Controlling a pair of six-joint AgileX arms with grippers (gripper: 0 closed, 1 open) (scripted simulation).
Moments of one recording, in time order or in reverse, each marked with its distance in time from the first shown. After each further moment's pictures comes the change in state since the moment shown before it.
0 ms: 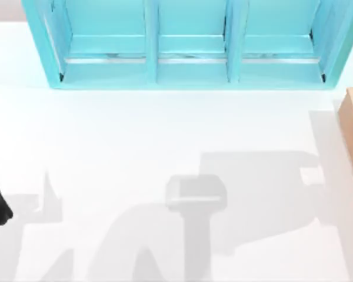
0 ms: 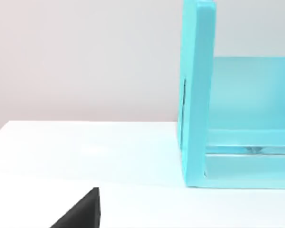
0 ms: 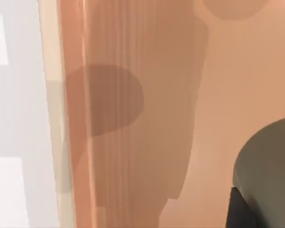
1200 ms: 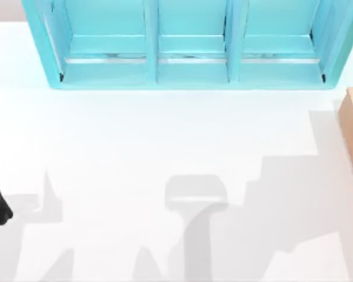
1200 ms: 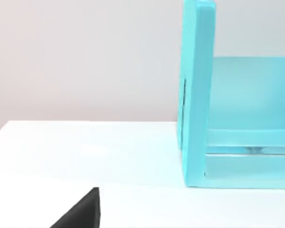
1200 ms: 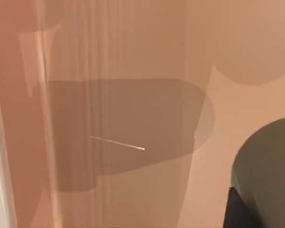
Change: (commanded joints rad) left arm 0.000 0.000 0.000 0.000 0.000 0.000; right arm -0.044 0.001 -0.251 0.246 -0.003 -0.044
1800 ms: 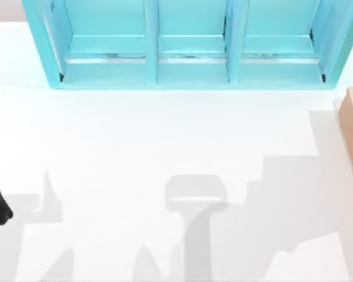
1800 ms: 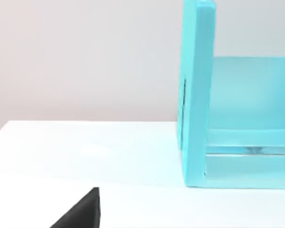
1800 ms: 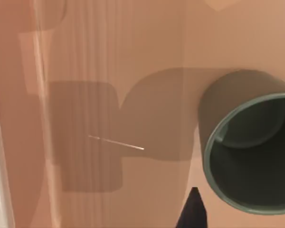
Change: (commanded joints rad) left arm 0.000 0.000 0.000 0.000 0.000 0.000; right arm 0.000 0.000 0.000 0.000 0.000 0.000
